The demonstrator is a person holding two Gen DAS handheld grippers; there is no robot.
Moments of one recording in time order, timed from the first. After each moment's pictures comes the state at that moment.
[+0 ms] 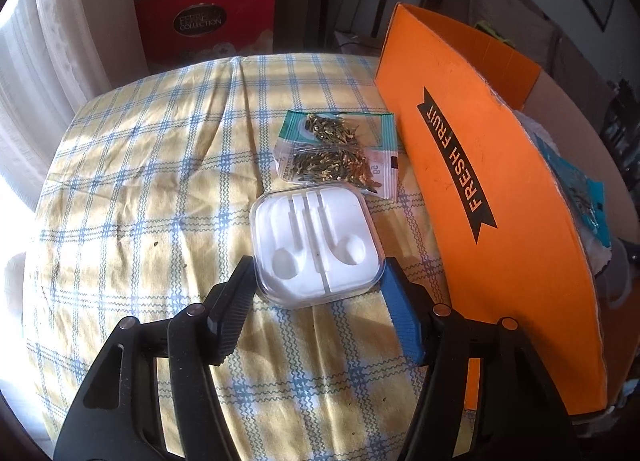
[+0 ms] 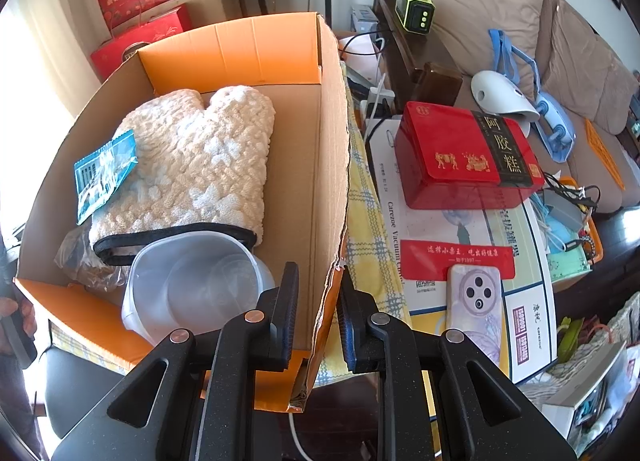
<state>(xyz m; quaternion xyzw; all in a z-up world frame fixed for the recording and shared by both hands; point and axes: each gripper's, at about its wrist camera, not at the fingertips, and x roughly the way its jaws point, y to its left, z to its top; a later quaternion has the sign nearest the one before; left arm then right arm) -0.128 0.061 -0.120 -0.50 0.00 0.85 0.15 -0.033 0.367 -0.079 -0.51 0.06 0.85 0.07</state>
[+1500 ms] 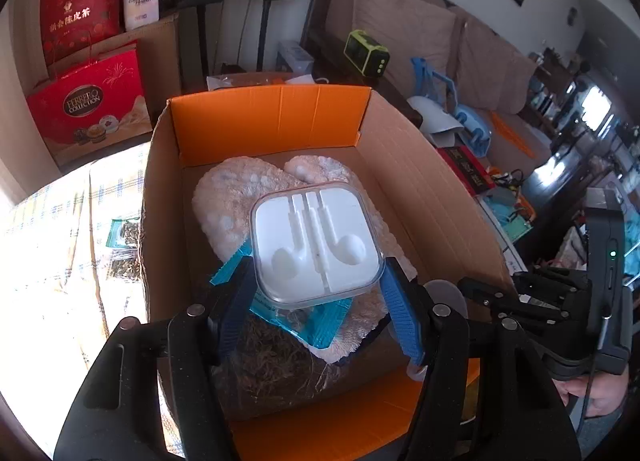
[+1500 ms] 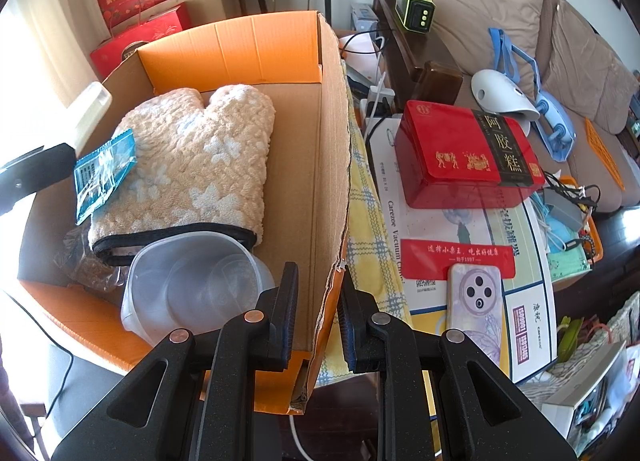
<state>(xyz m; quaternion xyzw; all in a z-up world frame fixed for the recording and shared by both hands) -0.099 0.204 -0.030 -0.46 0.04 0.83 0.29 -0.034 0.367 -0.079 -0.51 0.06 0.85 0.07</state>
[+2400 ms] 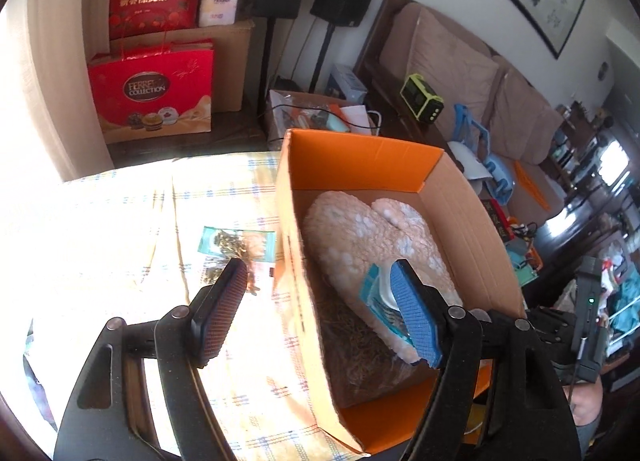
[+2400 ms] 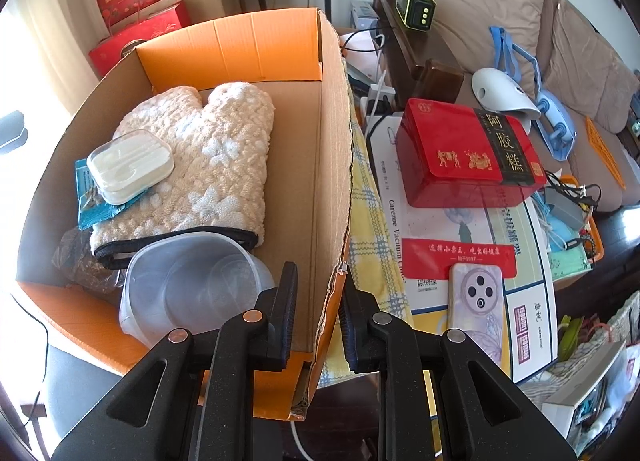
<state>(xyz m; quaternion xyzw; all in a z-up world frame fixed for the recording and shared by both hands) -0.143 0.096 0.004 -0.46 -0.04 0.86 0.23 -0.033 0.366 -0.082 -0.51 0.06 0.85 0.07</state>
